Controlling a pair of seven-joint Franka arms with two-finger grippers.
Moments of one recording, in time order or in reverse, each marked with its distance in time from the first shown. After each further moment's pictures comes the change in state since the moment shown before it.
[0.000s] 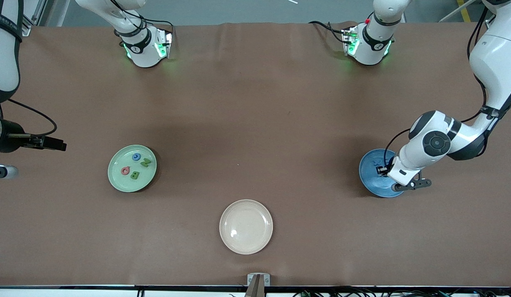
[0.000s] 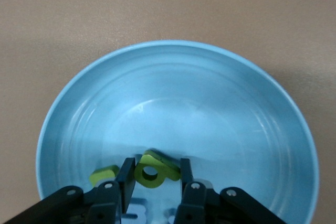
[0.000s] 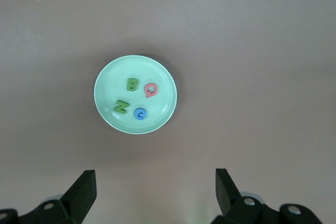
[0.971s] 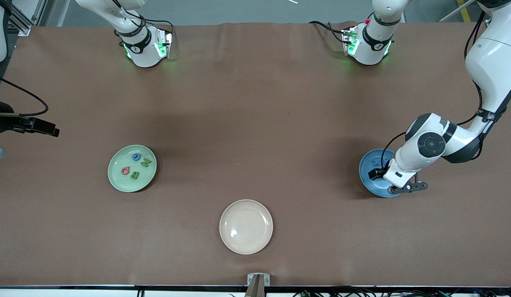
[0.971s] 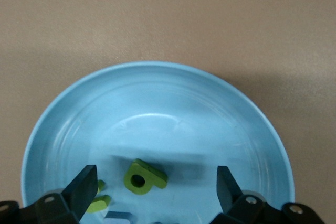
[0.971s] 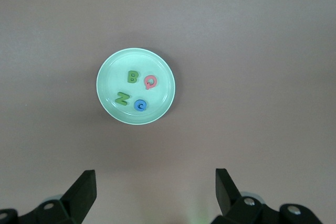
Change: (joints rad) left arm -0.042 0.000 0.015 0.033 0.001 0.013 0.000; right arm -0.007 -0.118 -0.001 -0.094 0.000 0.010 0.000
